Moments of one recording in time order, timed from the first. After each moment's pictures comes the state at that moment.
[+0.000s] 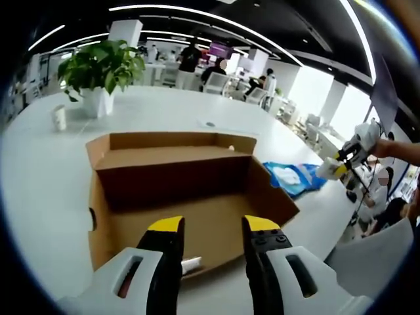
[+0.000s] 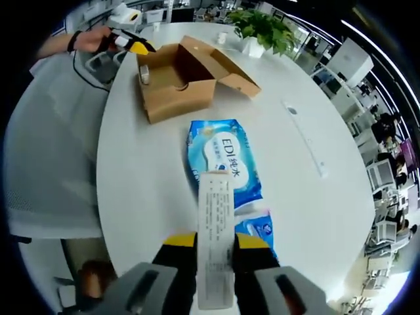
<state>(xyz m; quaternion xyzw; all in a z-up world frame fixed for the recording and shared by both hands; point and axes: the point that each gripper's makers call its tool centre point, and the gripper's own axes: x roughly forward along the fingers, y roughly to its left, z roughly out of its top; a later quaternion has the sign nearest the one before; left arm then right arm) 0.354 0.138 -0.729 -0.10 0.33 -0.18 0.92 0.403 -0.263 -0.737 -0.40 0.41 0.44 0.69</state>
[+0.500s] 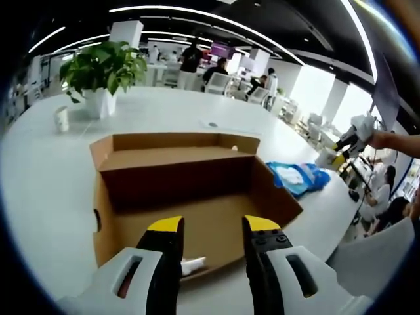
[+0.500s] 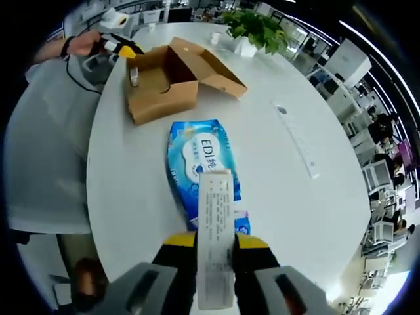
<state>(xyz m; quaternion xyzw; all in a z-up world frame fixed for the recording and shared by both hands) 0.356 0.145 -0.730 -0.09 0.33 -0.17 0.92 0.428 -0.269 -0.725 -0.41 0.41 0.43 0.69</state>
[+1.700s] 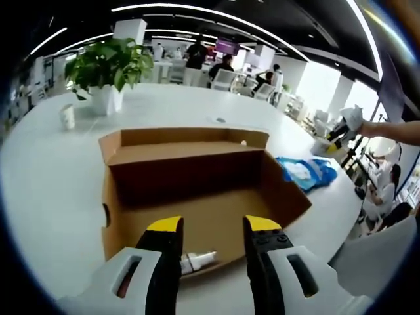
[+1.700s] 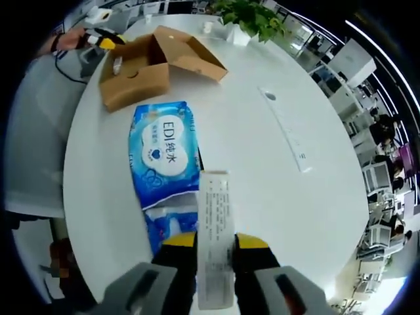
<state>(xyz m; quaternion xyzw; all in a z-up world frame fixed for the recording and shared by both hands) 0.355 0.159 -0.741 -0.08 0.34 -0.16 0.92 0.492 -0.296 -0.750 -0.42 0.42 0.43 0.68</state>
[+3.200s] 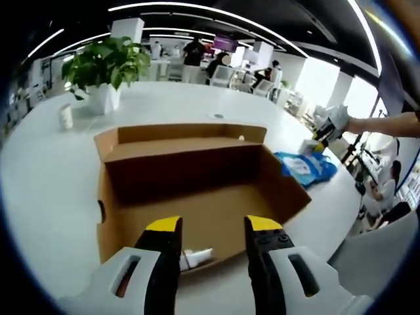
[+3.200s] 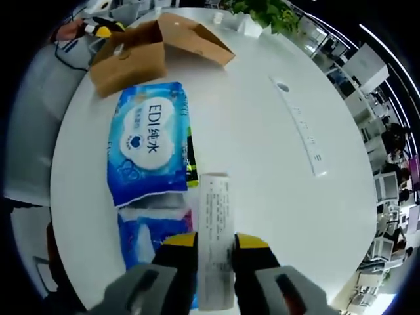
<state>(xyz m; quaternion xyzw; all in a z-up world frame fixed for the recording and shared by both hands) 0.349 0.153 -0.746 -0.07 0.35 -0.16 0.92 0.521 -0.291 -0.799 -0.44 0.42 0.46 0.65</state>
